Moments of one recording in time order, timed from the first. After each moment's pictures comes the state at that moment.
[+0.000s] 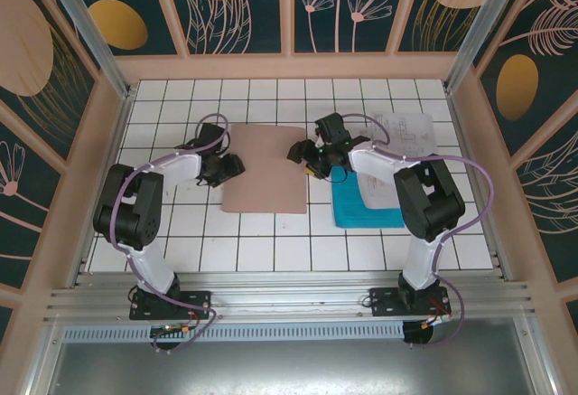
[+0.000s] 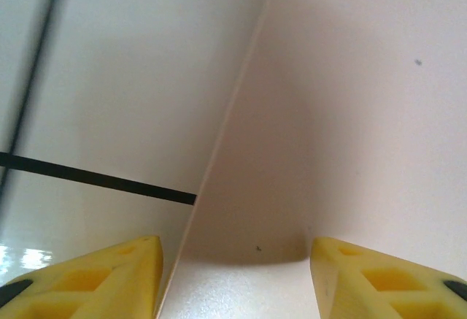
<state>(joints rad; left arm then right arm) -0.30 1.79 1.05 -0.37 0.15 -0.72 0.53 1.86 1.21 -0.26 -0.39 0.92</state>
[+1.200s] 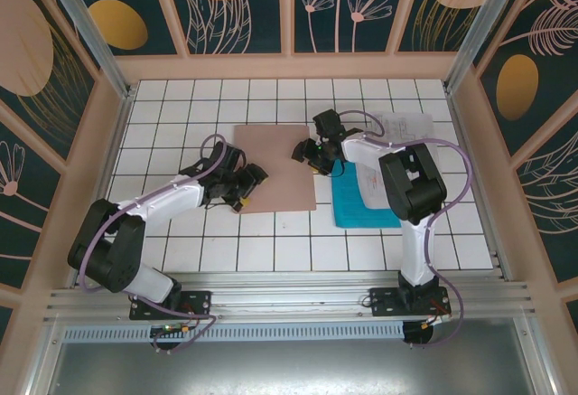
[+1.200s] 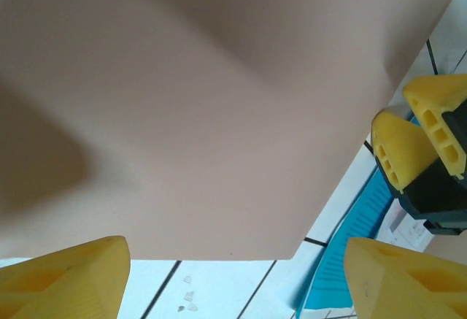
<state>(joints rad) -0.51 1.50 0.84 -0.31 0.27 -1.31 0.49 2.04 1.36 -0.36 -0.32 0.83</state>
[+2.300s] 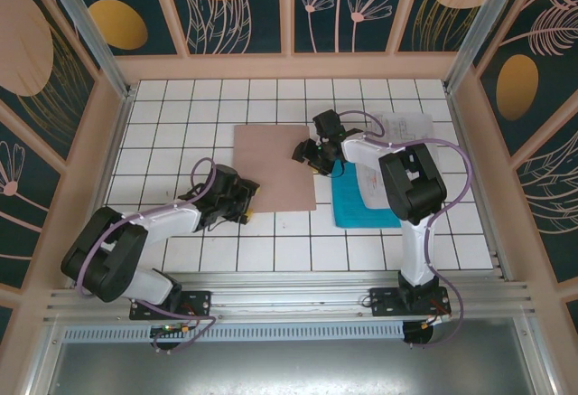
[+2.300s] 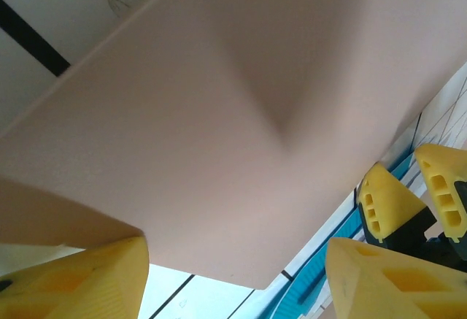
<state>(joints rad) -0.54 1.45 0.56 0.04 0.20 -1.68 0.49 2.04 1.36 -0.36 -0.31 0.83</state>
